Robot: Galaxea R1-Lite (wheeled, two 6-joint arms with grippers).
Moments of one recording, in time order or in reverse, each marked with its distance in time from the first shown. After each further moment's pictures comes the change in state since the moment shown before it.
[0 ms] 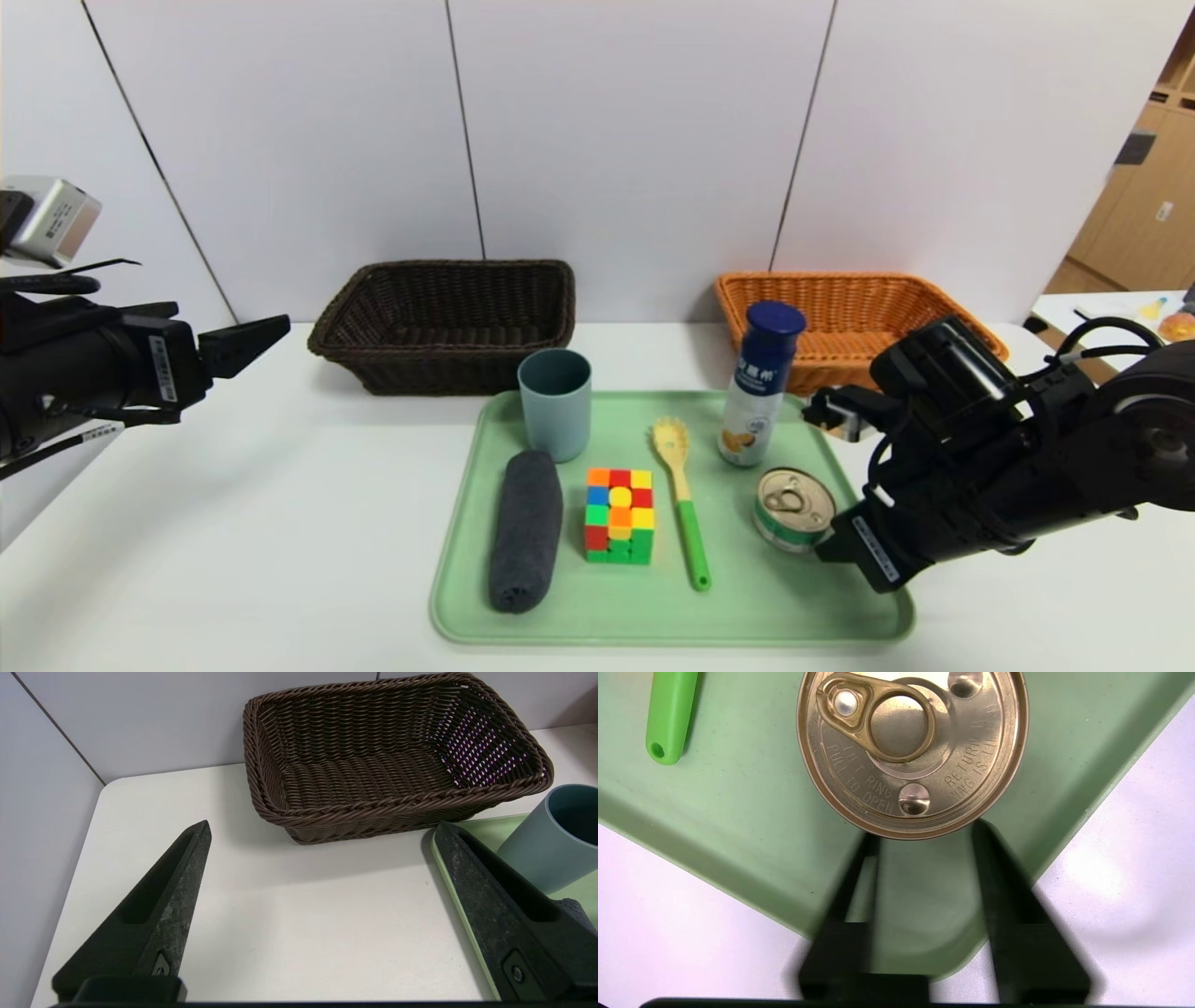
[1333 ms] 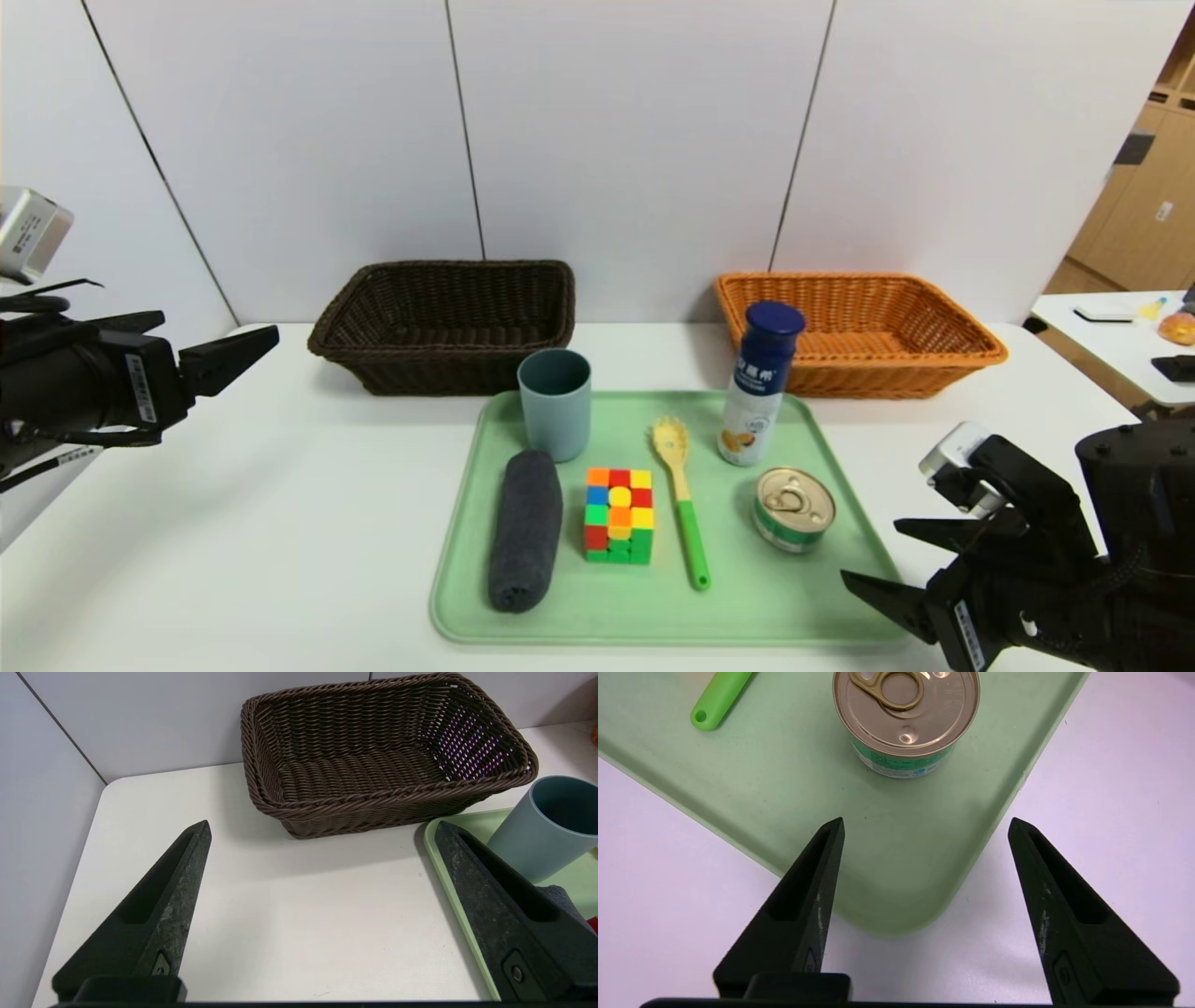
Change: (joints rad) left arm 0.000 -0.060 0.043 0.006 -0.006 0.002; right arm 0.018 -0.320 0.568 -0.699 -0.073 -0.078
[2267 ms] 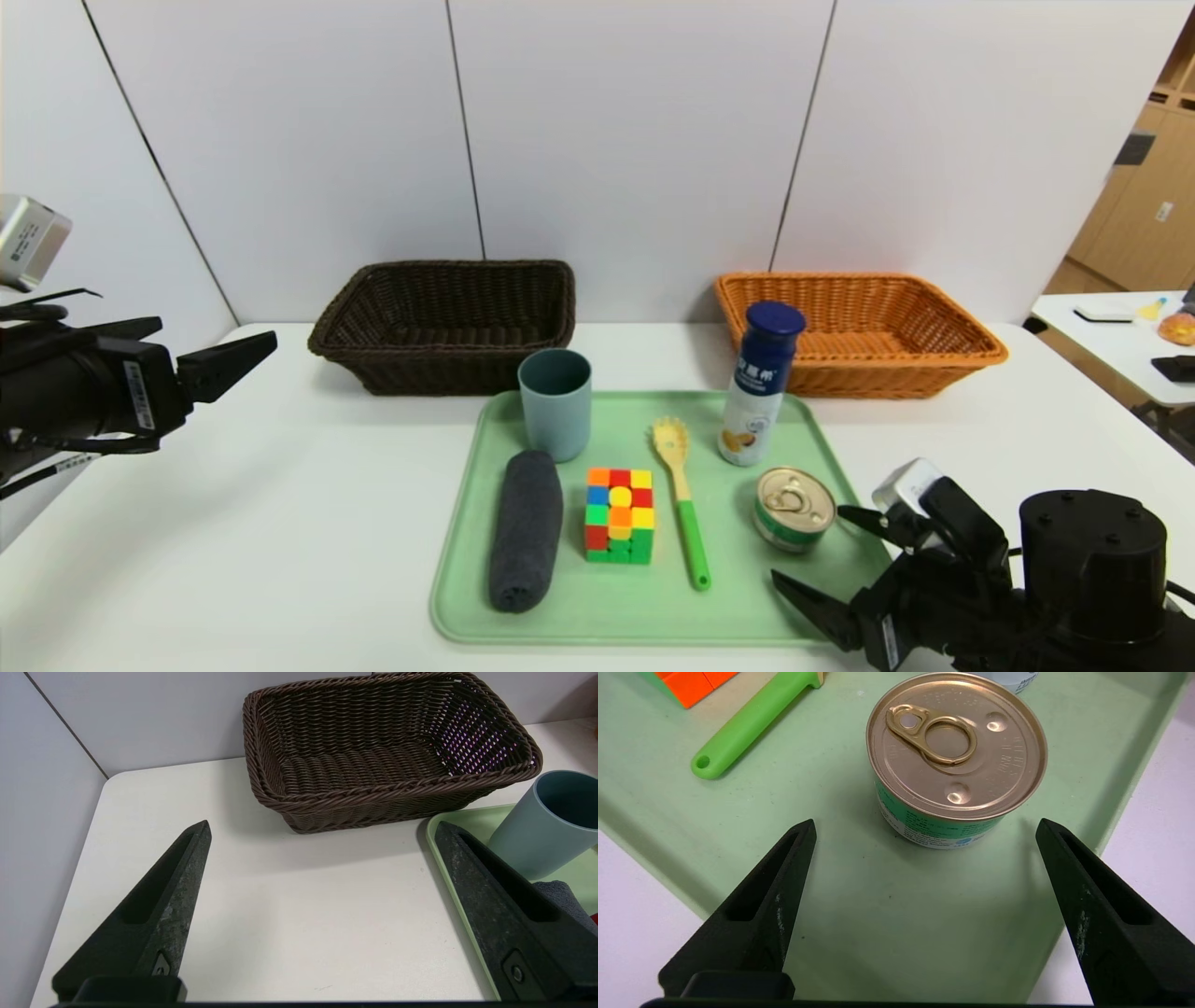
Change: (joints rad) left arm 0.001 -0.006 0.013 -0.004 0.004 -0.002; right arm 0.030 0.378 0.303 -0.890 0.032 -0.002
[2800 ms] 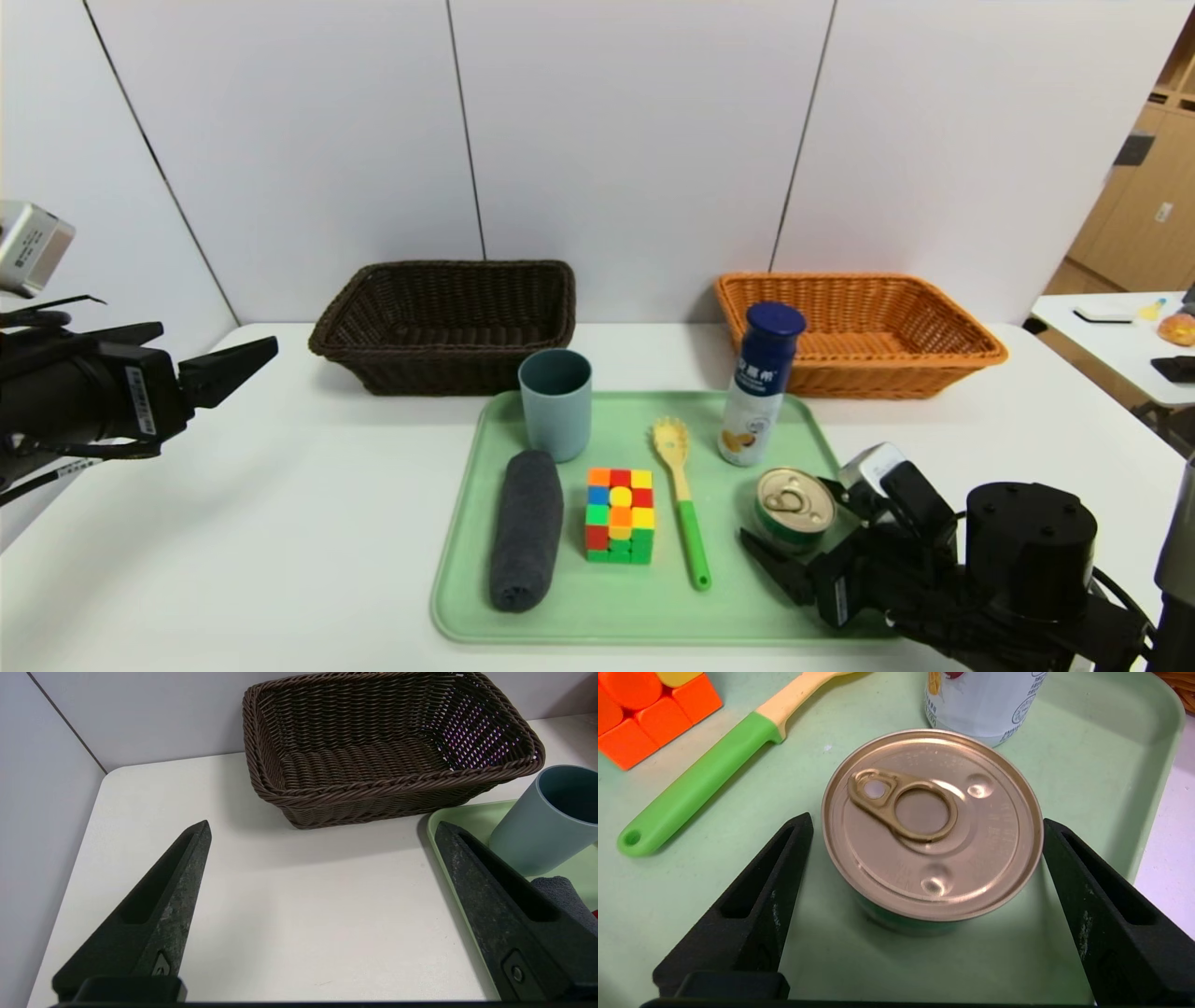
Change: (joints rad) left arm 0.002 0.000 0.010 0.000 0.000 0.000; right arm -0.010 0.243 -0.011 -0.287 -0.034 0.009
